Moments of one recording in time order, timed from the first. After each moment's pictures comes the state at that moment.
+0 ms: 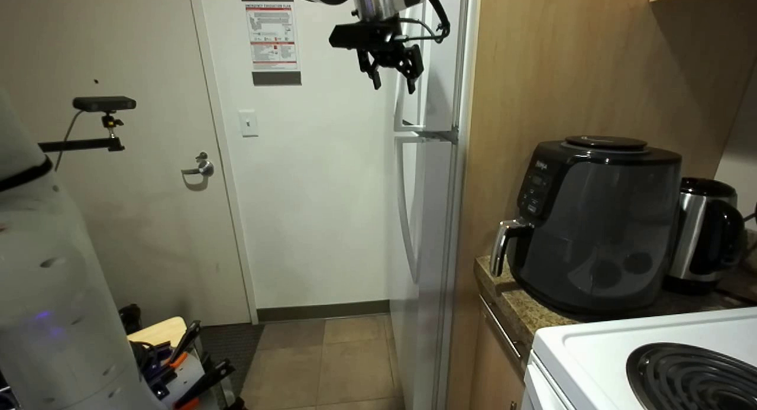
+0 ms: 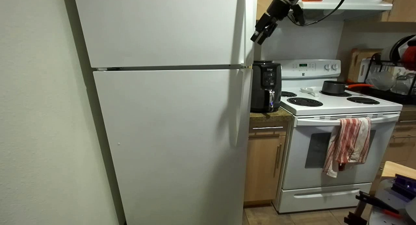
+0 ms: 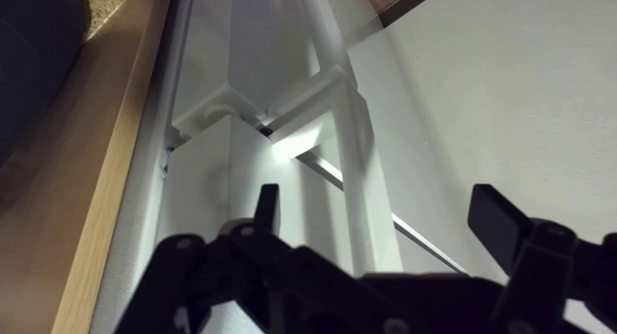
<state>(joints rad) 0.07 -0.14 -0.08 -1.87 0.31 2.22 -0.37</state>
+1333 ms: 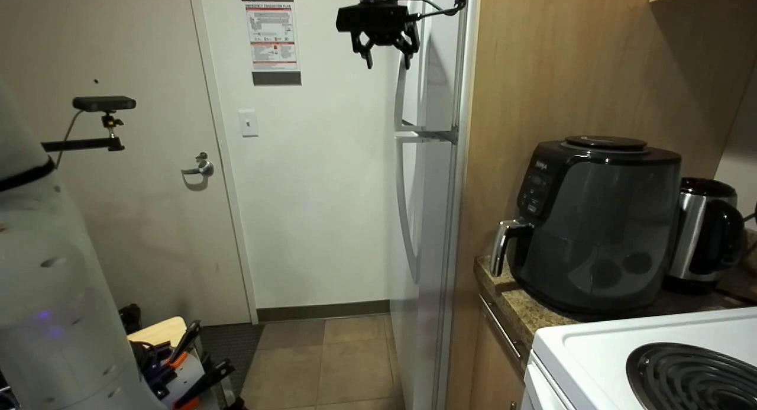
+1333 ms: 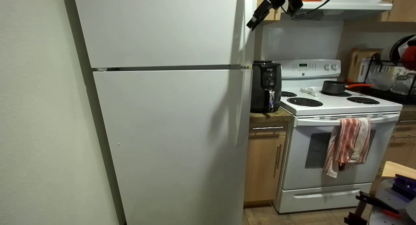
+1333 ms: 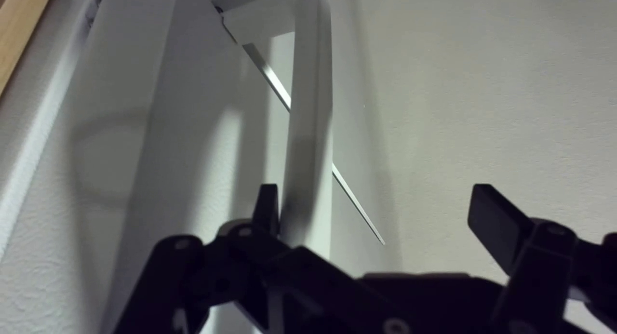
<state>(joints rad) 0.07 -0.11 -0.07 -1.76 0.46 2.19 -0.69</state>
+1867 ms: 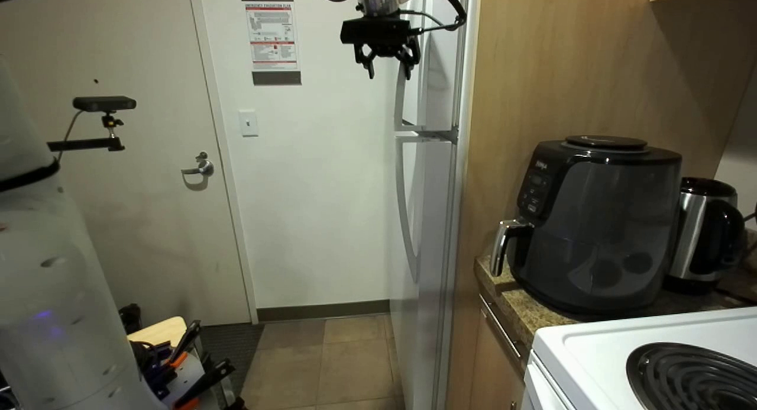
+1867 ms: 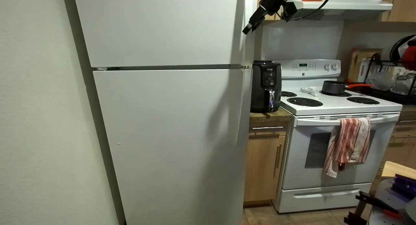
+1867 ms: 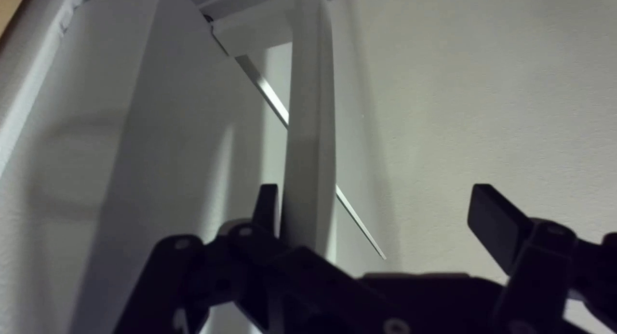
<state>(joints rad) 0.07 -0.07 -0.05 -1.76 0.46 2.21 -0.69</state>
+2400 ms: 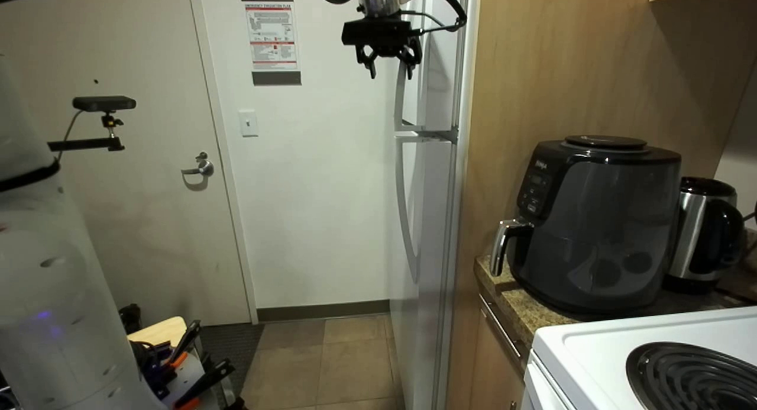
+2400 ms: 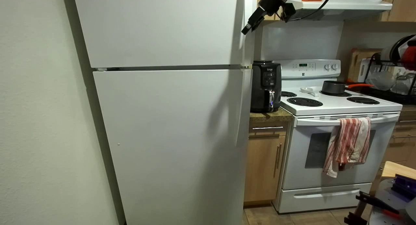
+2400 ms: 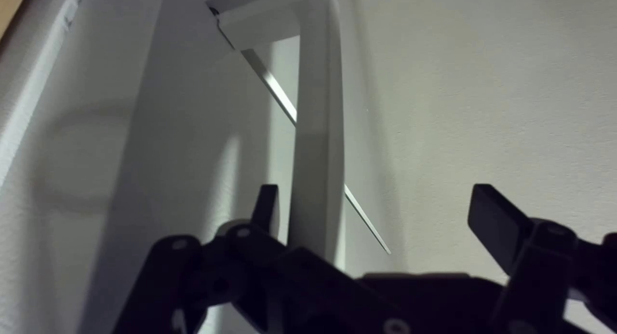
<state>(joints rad) 0.07 -0.06 -0.05 -1.76 0.47 2.23 -0.69</state>
